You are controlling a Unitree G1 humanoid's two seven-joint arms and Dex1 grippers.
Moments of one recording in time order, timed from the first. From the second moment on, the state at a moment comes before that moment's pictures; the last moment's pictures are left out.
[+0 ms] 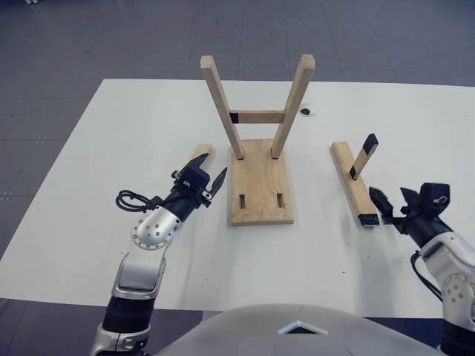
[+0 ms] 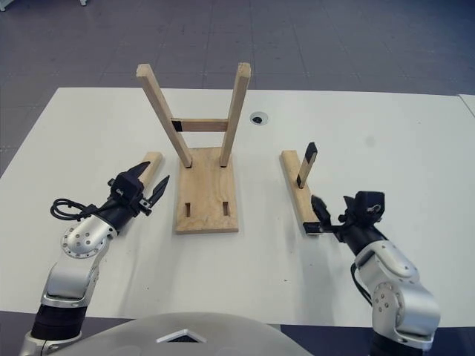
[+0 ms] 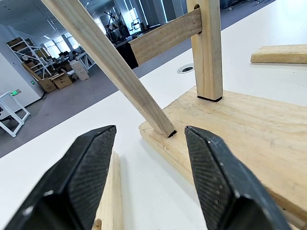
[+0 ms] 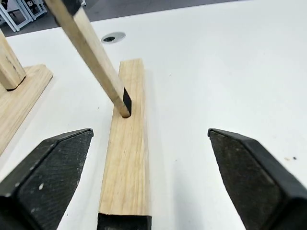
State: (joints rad) left arm 0.16 0.37 -0.07 -0.35 0.03 0.15 -0.40; right arm 0.32 -0.37 -0.33 -0.51 0.51 0.71 0.29
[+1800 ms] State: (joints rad) left arm -0.26 0.41 0.23 -0.52 -1.84 0.76 -0.03; right arm -0.45 -0.26 -0.21 -0.36 1.28 0.92 0.49
